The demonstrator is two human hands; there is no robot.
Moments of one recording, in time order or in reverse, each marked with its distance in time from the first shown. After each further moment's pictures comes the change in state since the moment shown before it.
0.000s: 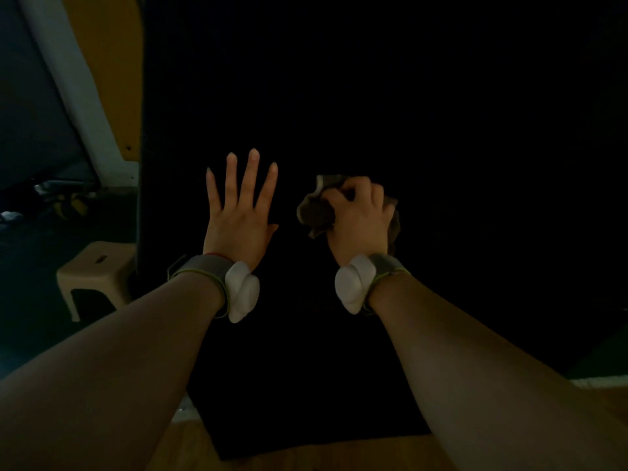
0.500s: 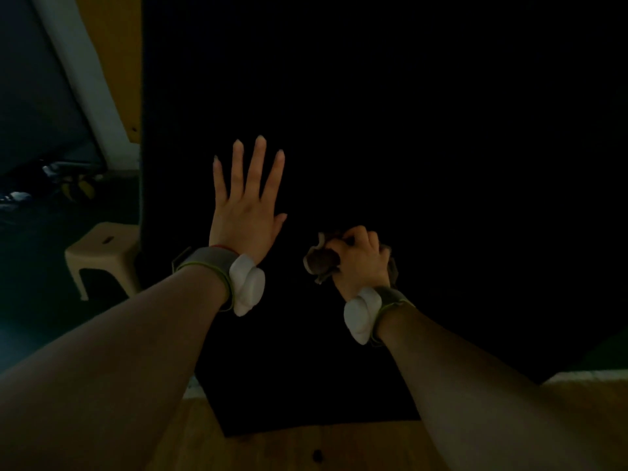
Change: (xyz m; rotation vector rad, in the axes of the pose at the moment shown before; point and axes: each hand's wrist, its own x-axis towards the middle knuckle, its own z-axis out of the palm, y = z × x) left_hand -0.022 0.002 0.010 -0.002 0.003 0.014; right_hand -0.071 0.021 0.052 0.013 -0.377 -0.023
